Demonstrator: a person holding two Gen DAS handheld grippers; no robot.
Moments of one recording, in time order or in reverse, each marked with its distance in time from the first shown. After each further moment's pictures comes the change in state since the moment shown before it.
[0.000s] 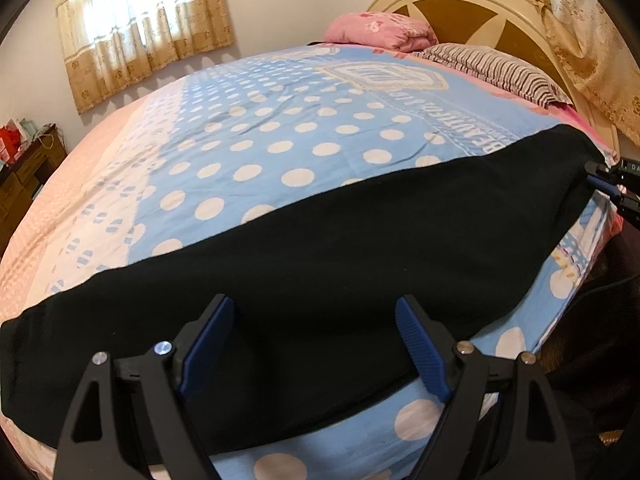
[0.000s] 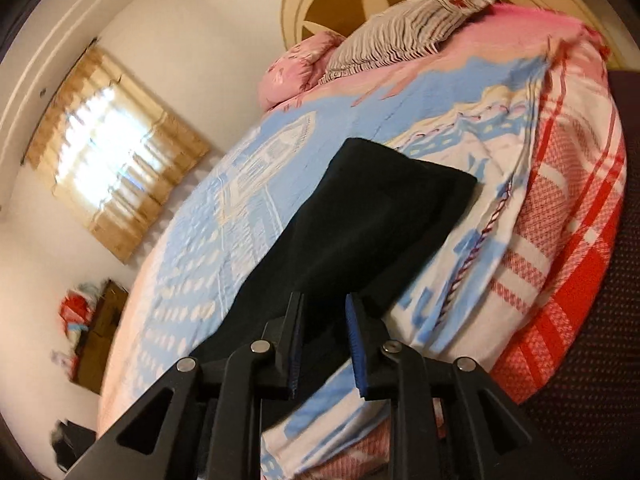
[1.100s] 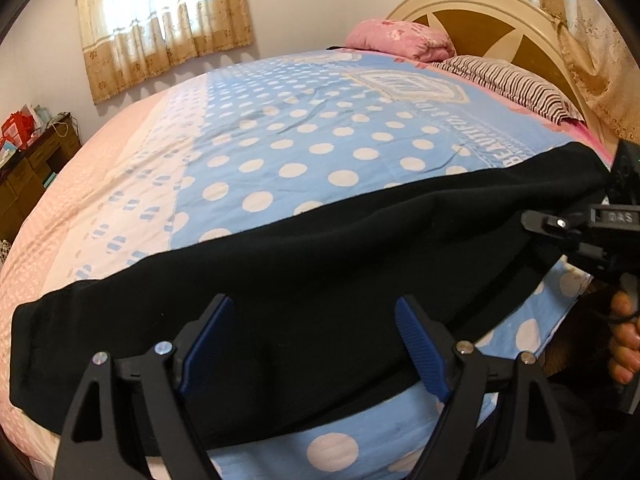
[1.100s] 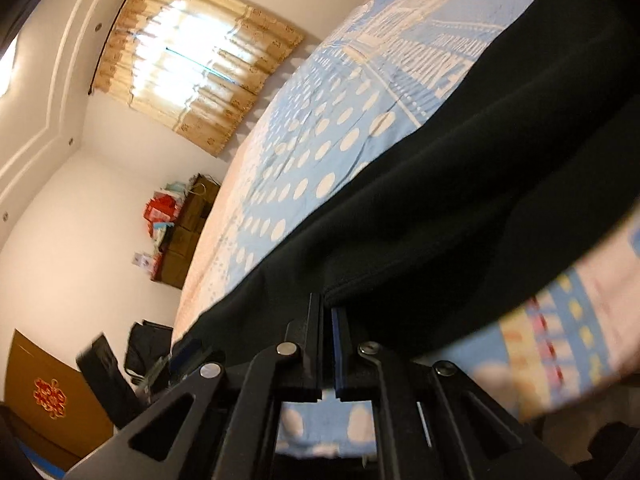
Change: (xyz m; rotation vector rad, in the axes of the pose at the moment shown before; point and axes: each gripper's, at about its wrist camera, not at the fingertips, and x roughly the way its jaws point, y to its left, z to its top) left arm -0.017 0.036 -0.007 -0.041 -0.019 0.019; right arm 0.060 0.113 -0.103 -0.098 0.419 0.360
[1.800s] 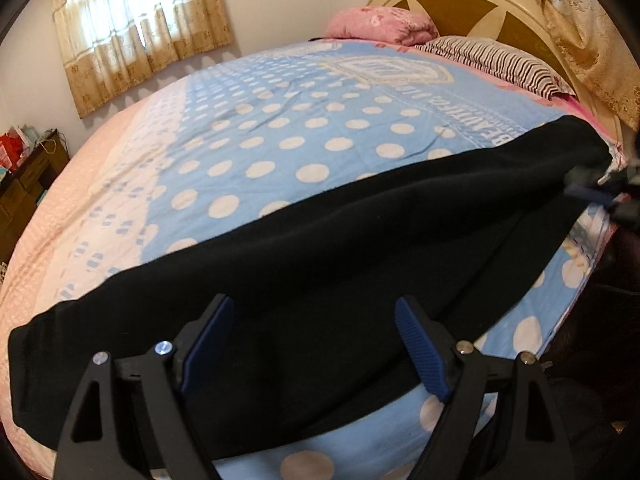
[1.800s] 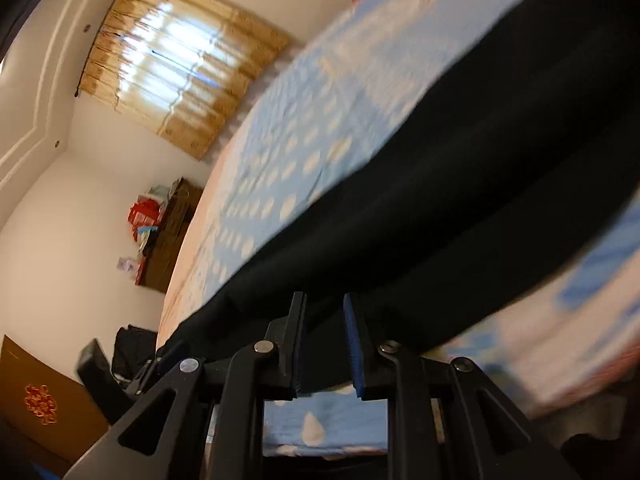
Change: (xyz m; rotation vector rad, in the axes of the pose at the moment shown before) left arm 0.014 -0.027 0.005 0.079 0.025 0.004; right arm -0.006 -0.033 0.028 0.015 0.011 -0.055
